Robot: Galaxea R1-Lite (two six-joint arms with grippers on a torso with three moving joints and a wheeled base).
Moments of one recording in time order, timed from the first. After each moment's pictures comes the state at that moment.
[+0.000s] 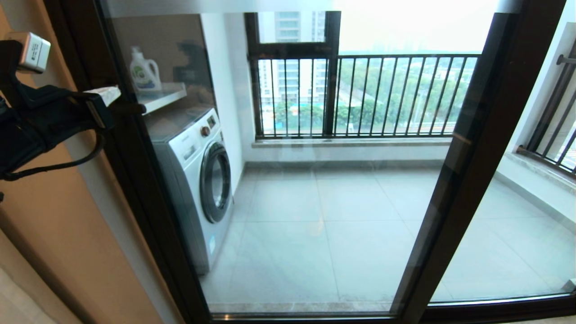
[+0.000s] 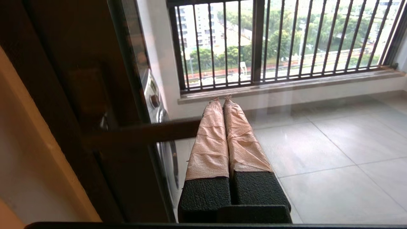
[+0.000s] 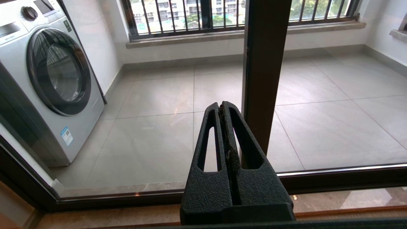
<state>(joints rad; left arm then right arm) 0.08 1.56 -0.99 -0.76 -0.24 0.02 0.00 0.00 0.00 -0.03 -0.01 0.03</state>
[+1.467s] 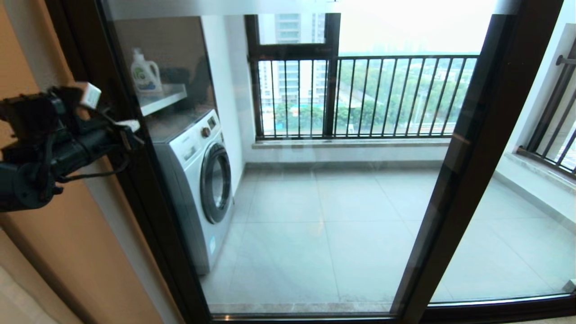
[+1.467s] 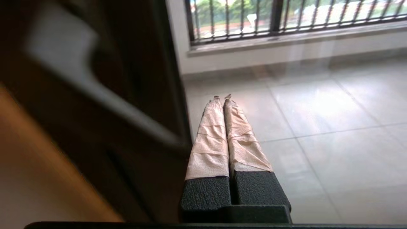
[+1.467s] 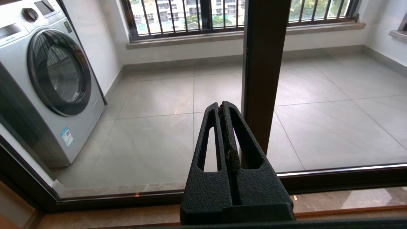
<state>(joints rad) 0.17 1.89 -1.13 -0.75 -0.28 0.08 0.00 0.00 0.00 -0.03 -0.01 0.03</state>
